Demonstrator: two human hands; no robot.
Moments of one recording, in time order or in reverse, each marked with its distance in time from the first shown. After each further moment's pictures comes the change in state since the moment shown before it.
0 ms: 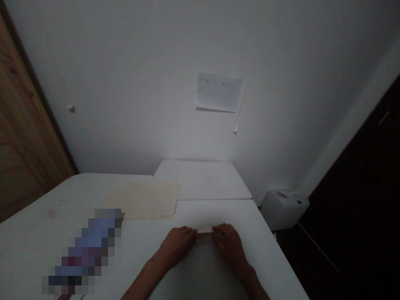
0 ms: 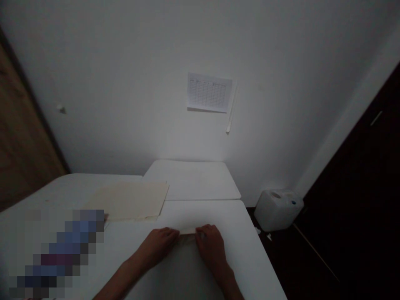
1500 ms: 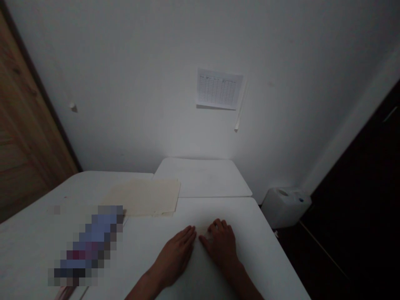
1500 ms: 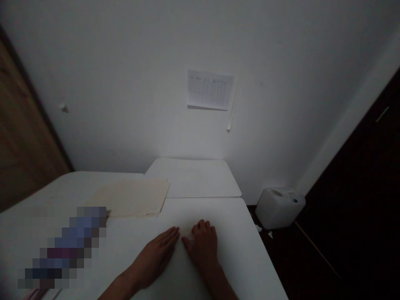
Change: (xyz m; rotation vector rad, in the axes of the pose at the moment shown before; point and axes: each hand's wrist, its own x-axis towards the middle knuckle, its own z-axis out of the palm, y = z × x) left_hand -0.033 -0.002 0.043 -0.034 0.252 0.103; right_hand -0.002 -0.031 0.016 -0.381 -0.085 0.010
